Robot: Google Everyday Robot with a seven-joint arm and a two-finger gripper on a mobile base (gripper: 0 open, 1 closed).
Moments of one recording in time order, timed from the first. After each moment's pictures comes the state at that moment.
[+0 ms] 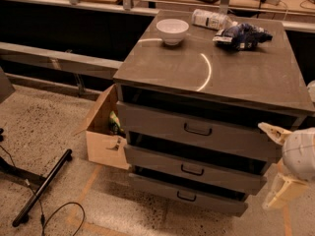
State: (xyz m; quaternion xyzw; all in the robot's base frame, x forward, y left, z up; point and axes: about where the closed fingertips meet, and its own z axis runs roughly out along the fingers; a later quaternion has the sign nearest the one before) arm 0.403 -0.250 0.795 -0.63 0.72 0.00 0.27
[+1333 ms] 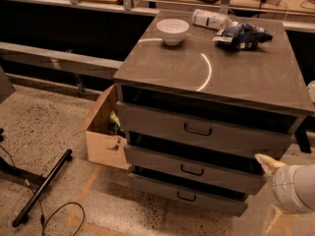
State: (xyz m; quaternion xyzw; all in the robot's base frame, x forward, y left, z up) arm 0.381 -0.275 0.694 -0.65 0.73 -0.04 0.21
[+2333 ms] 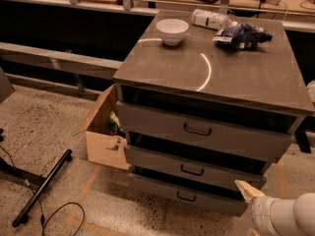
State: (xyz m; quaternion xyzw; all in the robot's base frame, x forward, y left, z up) arm 0.375 -0.259 0.555 -0.68 0.69 -0.01 0.26
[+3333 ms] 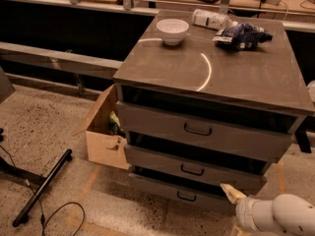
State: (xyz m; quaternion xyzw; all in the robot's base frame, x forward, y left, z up) arm 0.408 -0.244 0.462 -0.69 0.66 0.03 0.29
